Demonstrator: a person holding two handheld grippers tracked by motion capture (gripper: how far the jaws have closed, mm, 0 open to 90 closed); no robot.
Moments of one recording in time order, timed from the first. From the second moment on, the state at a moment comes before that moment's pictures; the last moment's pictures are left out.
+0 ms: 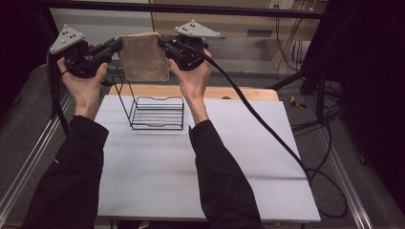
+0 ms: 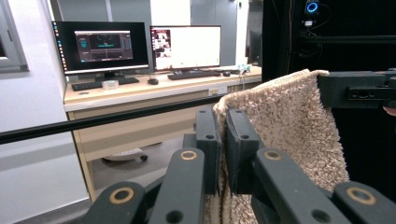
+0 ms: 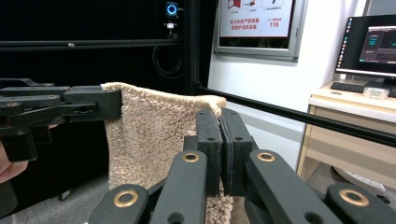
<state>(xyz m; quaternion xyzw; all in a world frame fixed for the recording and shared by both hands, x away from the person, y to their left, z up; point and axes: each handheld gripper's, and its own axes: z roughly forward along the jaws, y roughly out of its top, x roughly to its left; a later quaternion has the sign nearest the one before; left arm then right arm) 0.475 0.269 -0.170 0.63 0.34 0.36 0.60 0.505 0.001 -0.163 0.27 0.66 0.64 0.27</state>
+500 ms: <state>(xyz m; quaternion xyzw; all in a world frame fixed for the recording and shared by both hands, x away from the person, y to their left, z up) 0.499 0.274 -0.174 0.63 0.34 0.37 0.59 0.531 0.011 -0.165 0.28 0.67 0.63 0.28</state>
